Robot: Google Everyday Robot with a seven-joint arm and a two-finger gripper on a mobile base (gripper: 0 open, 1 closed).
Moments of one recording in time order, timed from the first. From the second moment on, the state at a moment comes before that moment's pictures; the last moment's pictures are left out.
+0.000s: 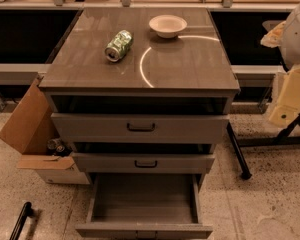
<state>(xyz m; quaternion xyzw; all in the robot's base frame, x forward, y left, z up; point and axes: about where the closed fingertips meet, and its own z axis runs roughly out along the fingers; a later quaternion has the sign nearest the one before) 0.438 -0.216 0.978 -0.60 0.78 -0.04 0.16</state>
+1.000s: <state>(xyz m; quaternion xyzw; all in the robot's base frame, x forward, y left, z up) 0.426 -0.179 0.916 -0.62 0.76 0.04 0.18</state>
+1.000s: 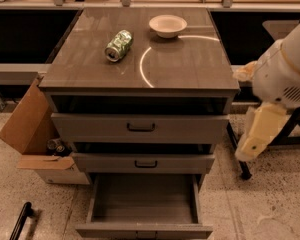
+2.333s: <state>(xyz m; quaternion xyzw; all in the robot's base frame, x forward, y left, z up) 0.379 -0.107 0.745 -0.62 0.75 0.17 0.15</state>
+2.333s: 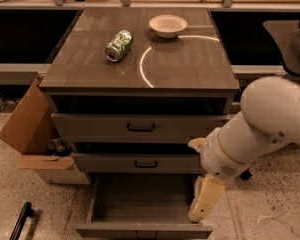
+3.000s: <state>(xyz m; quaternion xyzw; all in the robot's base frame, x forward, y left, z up) 0.365 -0.082 0.591 -0.61 0.74 0.24 0.15</state>
